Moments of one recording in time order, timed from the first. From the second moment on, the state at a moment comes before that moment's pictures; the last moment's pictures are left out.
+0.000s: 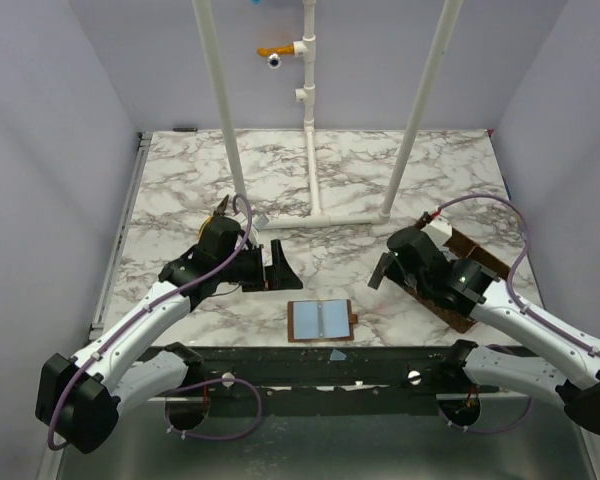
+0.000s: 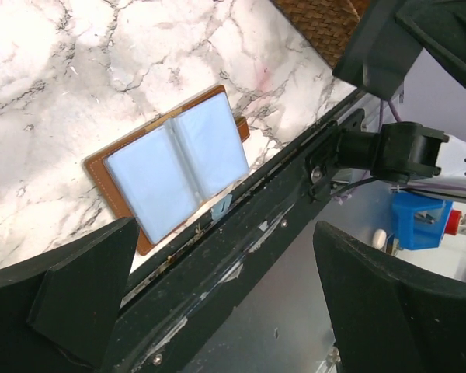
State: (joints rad) left arm -0.54 0.98 0.70 -0.41 0.55 -0.67; right arm 0.83 0.94 0.84 -0.68 0.48 1.08
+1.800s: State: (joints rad) left arm -0.54 1.04 0.69 -0.31 0.62 -0.61; right arm -0.11 1.16 0.98 -0.95 0.43 0.67
